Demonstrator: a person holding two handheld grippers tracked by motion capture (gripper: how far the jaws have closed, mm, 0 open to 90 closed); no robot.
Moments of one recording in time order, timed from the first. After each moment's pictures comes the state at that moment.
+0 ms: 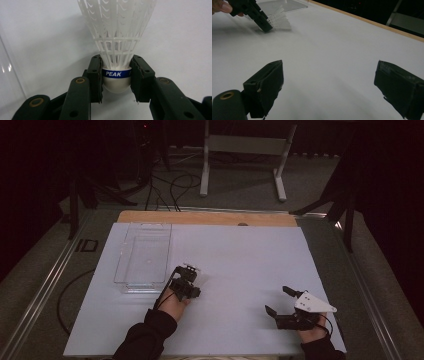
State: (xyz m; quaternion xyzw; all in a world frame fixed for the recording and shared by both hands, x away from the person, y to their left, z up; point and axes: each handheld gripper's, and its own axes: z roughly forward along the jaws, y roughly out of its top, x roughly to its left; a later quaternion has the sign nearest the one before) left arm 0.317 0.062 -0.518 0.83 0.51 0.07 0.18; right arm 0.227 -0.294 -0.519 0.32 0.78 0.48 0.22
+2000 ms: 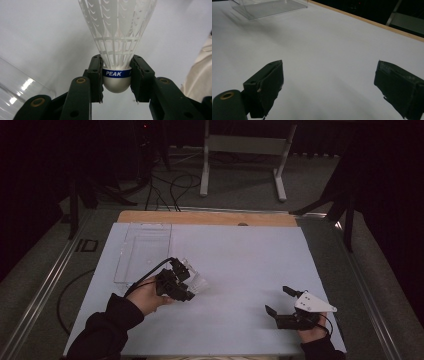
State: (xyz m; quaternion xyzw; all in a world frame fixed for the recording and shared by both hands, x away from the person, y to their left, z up) left arm 0.299 0.096 -0.428 0.93 0.30 -0.03 0.21; right arm 0.228 -0.294 -0.519 0.33 0.78 0.48 0.22
